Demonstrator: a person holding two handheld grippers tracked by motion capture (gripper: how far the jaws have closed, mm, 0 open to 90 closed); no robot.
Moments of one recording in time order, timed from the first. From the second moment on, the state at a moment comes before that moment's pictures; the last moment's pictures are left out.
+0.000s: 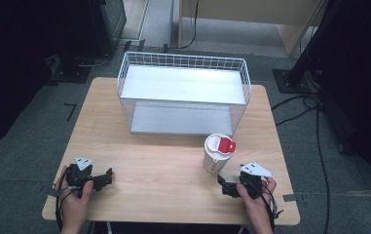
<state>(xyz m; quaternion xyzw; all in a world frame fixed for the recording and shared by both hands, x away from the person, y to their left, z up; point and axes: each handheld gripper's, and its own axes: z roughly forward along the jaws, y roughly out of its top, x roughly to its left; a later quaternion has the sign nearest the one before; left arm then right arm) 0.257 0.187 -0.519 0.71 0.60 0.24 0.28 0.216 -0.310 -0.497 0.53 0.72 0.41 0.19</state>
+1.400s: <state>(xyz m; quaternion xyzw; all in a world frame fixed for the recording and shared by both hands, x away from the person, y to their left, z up) 0.257 0.187 -0.519 0.71 0.60 0.24 0.28 0.251 -0.261 -0.493 0.53 0.63 0.49 0.27</state>
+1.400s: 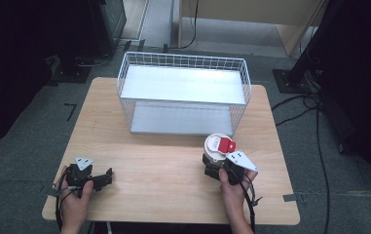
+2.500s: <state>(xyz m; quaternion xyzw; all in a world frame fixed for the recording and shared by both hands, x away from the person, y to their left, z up) 0.257 0.187 -0.519 0.71 0.60 0.24 0.28 0.255 -0.249 -0.440 0.48 0.59 0.56 0.34</state>
